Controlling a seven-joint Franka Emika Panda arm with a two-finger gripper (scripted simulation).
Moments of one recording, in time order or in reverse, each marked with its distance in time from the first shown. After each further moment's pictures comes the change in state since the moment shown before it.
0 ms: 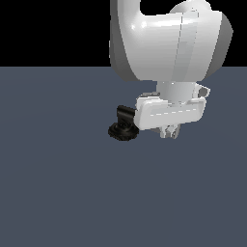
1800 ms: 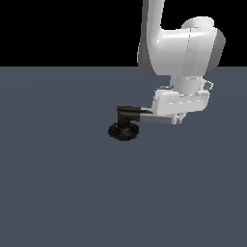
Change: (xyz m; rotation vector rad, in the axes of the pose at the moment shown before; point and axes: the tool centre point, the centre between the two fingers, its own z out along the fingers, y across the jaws) arm 0.064 0.089 0.000 -0.001 -0.004 0.009
